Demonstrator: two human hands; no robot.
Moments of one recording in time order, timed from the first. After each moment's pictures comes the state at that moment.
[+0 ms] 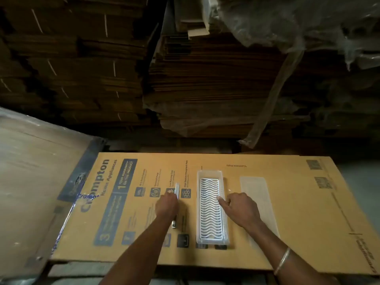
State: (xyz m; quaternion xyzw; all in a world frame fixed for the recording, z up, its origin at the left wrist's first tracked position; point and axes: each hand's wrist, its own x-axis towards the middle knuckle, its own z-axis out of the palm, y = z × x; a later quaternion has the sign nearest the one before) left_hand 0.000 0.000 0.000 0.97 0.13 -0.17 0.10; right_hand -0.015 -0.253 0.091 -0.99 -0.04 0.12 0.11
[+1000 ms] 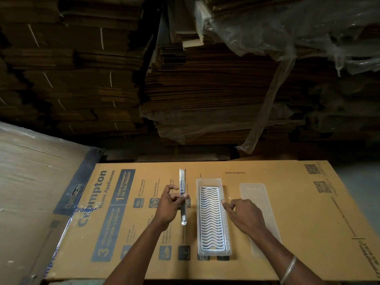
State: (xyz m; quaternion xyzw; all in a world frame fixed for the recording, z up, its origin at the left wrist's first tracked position) left_hand 0.005 0.010 0.049 0.71 0.14 -0.12 0.68; right_hand -0.013 -0.264 0.090 -0.98 0.00 0.09 0.16
